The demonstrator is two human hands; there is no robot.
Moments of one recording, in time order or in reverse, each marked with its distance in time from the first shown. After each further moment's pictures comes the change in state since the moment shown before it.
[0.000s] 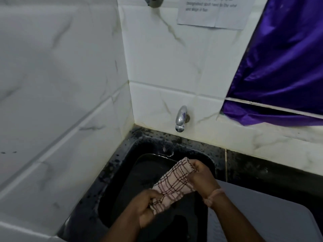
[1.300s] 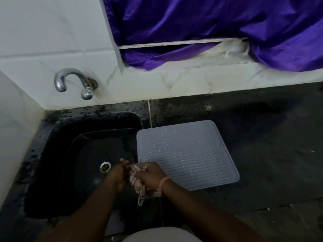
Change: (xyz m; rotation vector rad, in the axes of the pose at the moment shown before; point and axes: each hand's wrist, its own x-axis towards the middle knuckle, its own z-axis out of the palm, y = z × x) left_hand 0.096 -0.138 0.089 0.320 0.272 -0.007; right_hand -0.107 0.162 -0.074 0.058 -0.052 0.151
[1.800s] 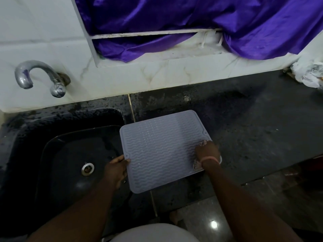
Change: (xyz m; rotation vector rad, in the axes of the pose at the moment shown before) left_hand 0.020 -0.022 0.012 0.172 -0.191 0.078; right_hand -0.037 0.082 -0.186 -0.481 0.973 0.493
